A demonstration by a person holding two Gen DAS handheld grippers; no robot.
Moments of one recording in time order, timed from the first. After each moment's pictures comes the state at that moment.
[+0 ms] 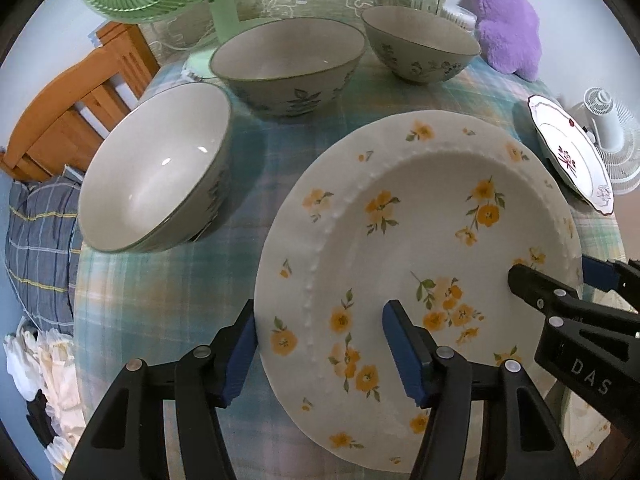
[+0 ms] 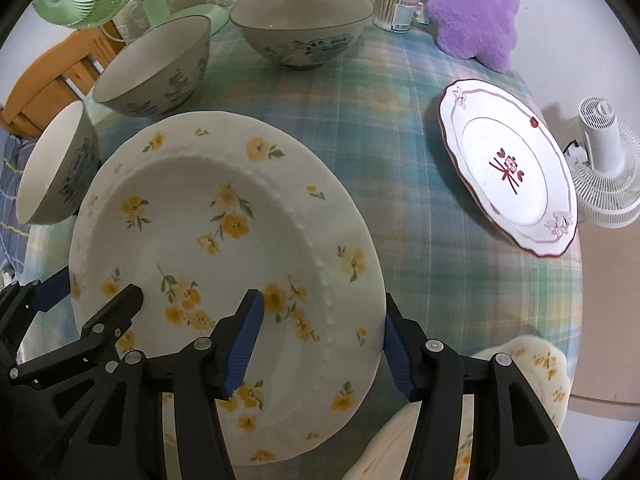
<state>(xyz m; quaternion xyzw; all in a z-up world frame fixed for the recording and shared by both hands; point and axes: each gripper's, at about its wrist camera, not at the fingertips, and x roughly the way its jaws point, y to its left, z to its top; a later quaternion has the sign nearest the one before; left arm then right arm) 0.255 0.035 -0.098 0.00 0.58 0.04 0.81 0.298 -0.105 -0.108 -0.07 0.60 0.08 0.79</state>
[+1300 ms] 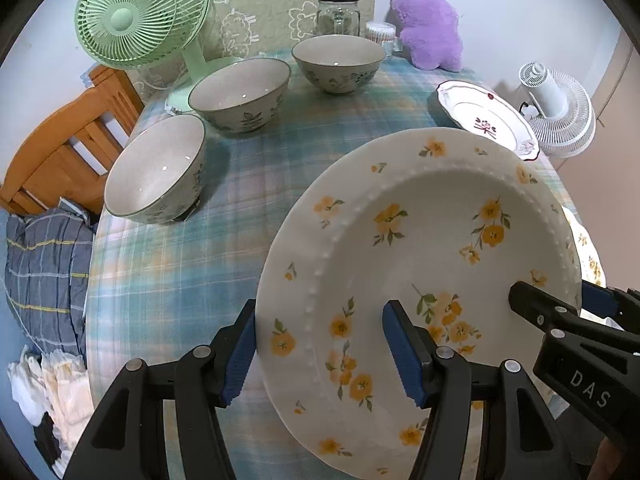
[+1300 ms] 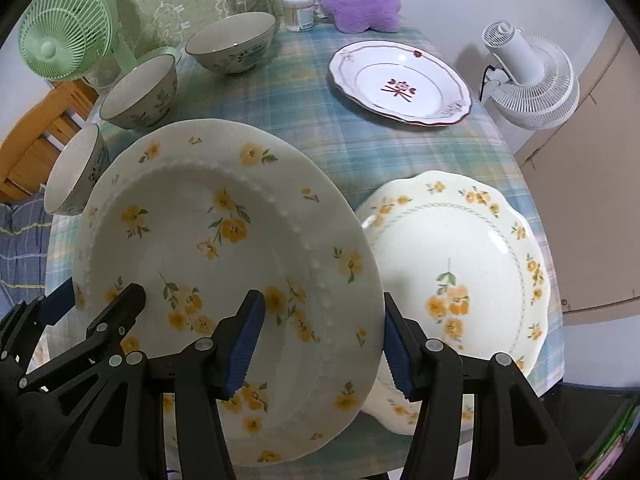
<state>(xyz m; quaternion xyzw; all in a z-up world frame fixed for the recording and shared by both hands) 0.179 -0.010 -0.053 0.04 0.54 -0.02 0.84 0.183 -0.151 -0.062 0.03 0.58 -0.01 0.81</state>
